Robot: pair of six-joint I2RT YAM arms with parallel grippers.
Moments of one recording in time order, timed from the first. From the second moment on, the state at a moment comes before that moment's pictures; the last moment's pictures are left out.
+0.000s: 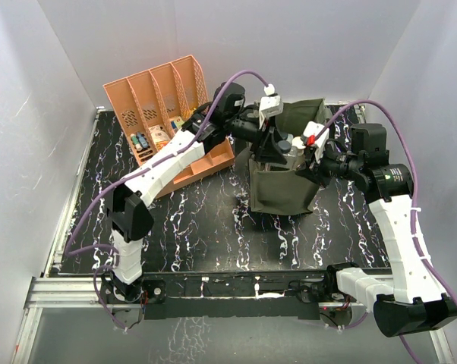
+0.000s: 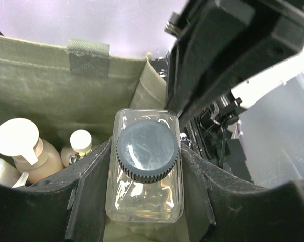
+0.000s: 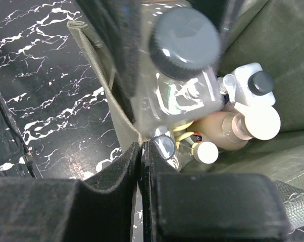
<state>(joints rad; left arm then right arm) -0.73 1.92 1.96 -0.41 1.05 0.15 0.12 1.04 1.31 -0.94 -0.73 -0.65</state>
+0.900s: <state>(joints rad) -0.77 2.04 1.91 0.04 1.05 -0.30 0.11 1.04 1.32 -0.99 -0.76 -0.65</state>
